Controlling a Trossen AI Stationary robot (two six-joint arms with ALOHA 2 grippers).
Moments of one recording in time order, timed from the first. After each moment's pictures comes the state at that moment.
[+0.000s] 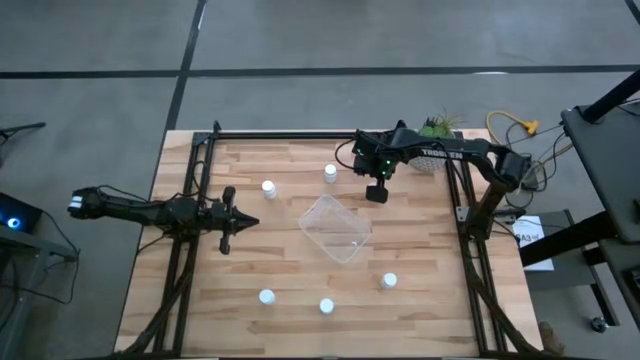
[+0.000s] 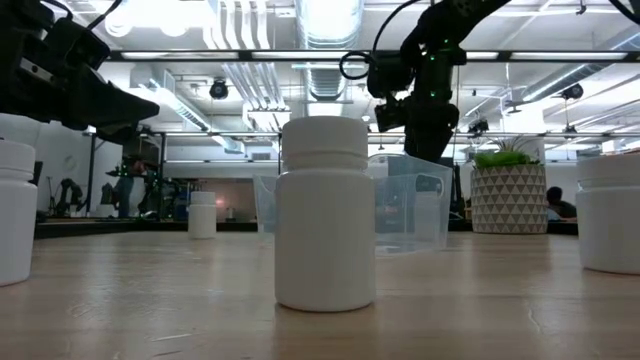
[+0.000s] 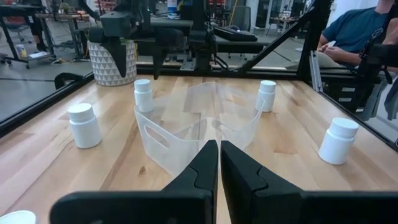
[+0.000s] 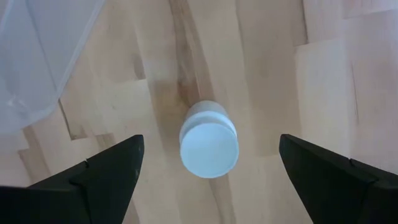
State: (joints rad) left arm -0.14 0.26 0.01 0.09 -0.16 -0.07; right arm -0.43 1.74 1.30 -0.97 -0.08 -0.21
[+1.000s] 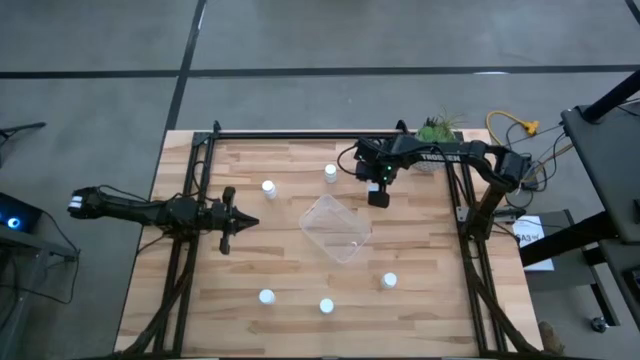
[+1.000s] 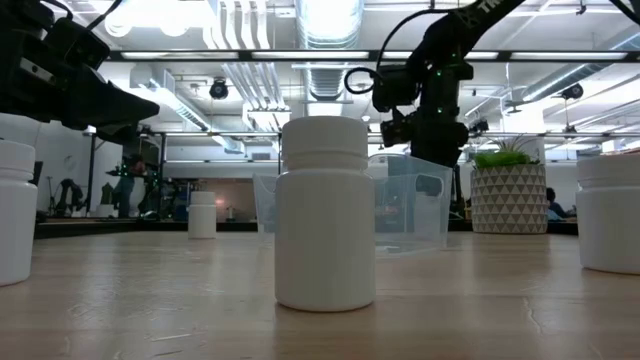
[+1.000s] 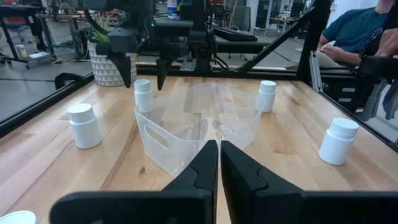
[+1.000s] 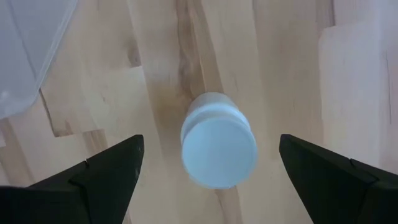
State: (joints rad) left arm -0.14 0.25 0.01 0.10 -0.16 -0.07; right arm -0.43 1.74 1.19 -0.86 -0.08 -0.22
